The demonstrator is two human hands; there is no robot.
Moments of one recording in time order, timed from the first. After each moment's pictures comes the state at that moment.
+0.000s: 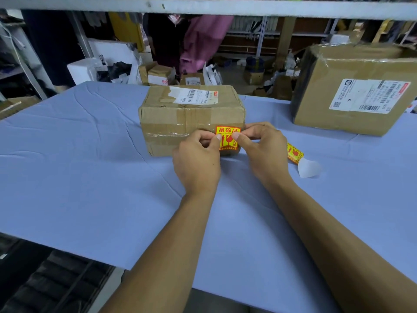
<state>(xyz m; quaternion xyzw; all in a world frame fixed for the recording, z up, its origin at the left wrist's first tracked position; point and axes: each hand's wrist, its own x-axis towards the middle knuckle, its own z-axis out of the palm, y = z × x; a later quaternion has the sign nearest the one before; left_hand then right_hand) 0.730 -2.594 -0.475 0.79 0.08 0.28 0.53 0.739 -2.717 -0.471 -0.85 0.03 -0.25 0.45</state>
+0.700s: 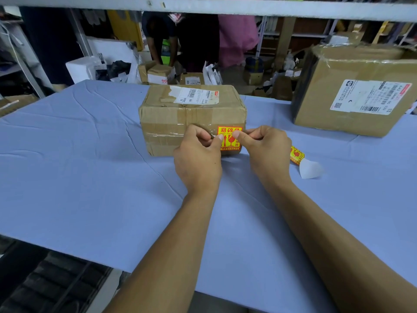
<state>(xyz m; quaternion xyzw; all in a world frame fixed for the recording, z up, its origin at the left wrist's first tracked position) 0.729 -2.596 -0.472 0.79 0.09 0.29 0.53 0.738 -2.712 -0.465 -0.84 0.09 -0.25 0.47</state>
